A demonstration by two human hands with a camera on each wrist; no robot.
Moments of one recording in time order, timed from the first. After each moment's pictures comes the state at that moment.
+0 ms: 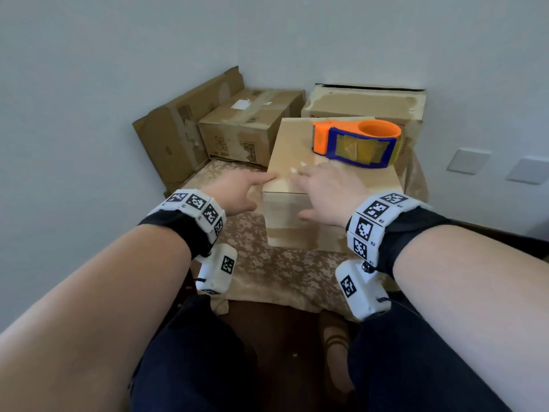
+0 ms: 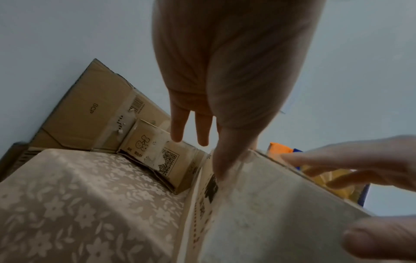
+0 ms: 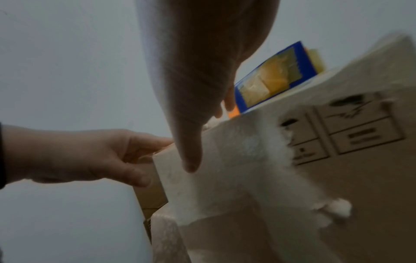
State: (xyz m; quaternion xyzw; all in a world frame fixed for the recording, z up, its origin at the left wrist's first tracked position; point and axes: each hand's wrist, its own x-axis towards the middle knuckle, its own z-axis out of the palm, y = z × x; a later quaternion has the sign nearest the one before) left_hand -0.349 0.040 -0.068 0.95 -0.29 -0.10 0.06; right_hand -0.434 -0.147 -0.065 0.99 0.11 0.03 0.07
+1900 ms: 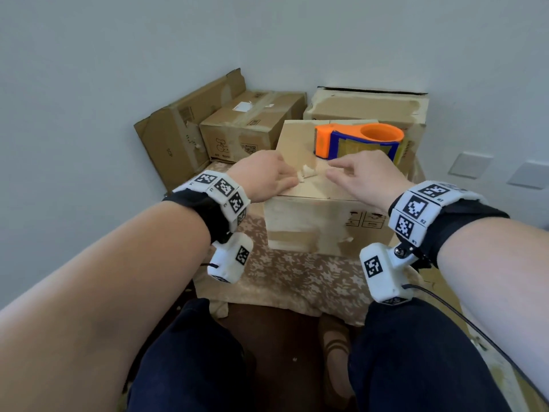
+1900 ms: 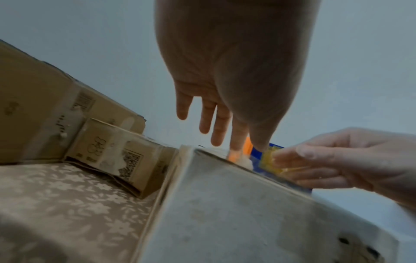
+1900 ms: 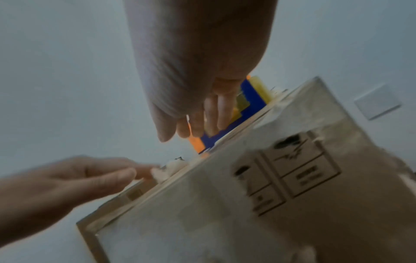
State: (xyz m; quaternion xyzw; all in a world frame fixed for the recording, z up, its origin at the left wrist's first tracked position) left_hand -0.346 -0.001 -0.044 0.93 -0.37 -0.02 0.00; right_hand -0.430 -0.200 -0.055 0.98 -0.02 0.08 -0.19
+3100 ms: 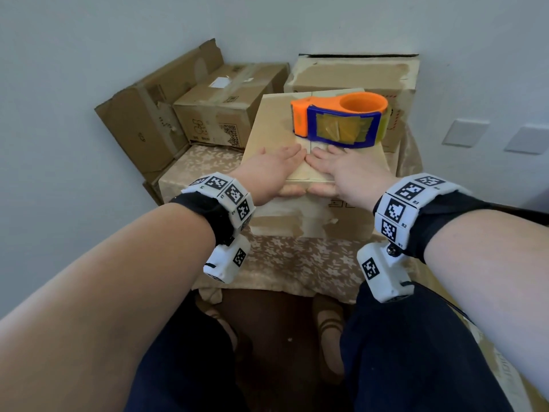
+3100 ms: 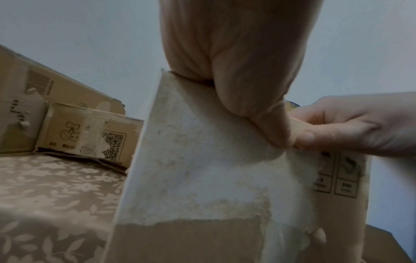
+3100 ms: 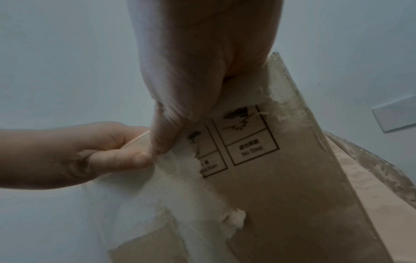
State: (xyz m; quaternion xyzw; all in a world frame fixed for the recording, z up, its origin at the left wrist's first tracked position) left_hand -0.362 -0.048 -0.076 0.90 -0.42 -0.08 -0.09; right_hand -0.430 -0.214 -0.088 0.99 0.11 -0.01 0.02
